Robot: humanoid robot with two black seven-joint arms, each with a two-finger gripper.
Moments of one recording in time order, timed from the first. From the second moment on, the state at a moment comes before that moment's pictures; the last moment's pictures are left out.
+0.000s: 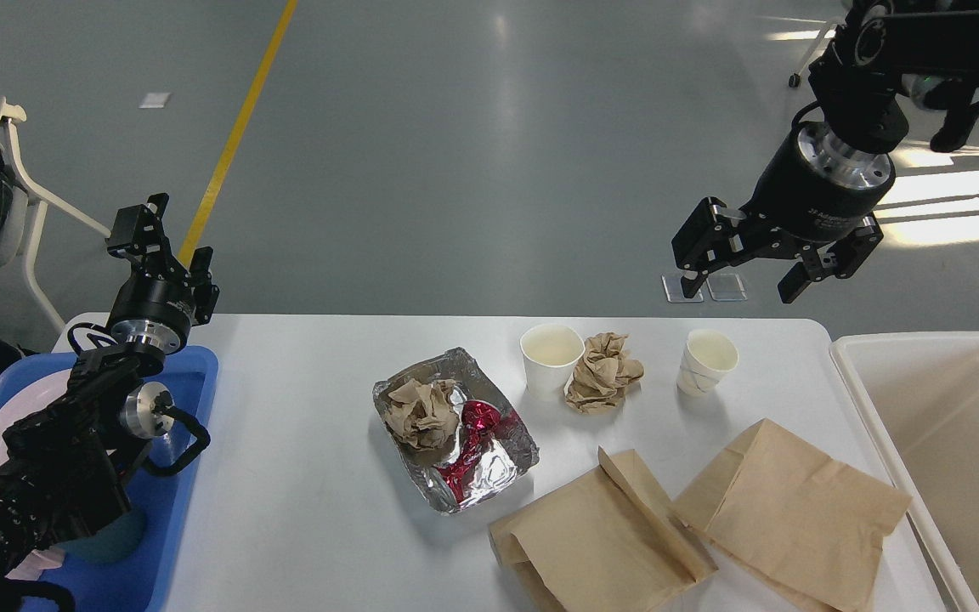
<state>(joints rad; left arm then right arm) -0.76 0.26 -0.58 -0.38 0.09 -0.12 -0.60 2.16 -0.23 -1.25 1.14 -0.05 0.96 -0.07</state>
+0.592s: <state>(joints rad) -0.76 0.26 -0.58 -0.38 0.09 -0.12 -0.60 1.62 -0.20 -1.27 0.81 -0.07 0.85 -0.07</state>
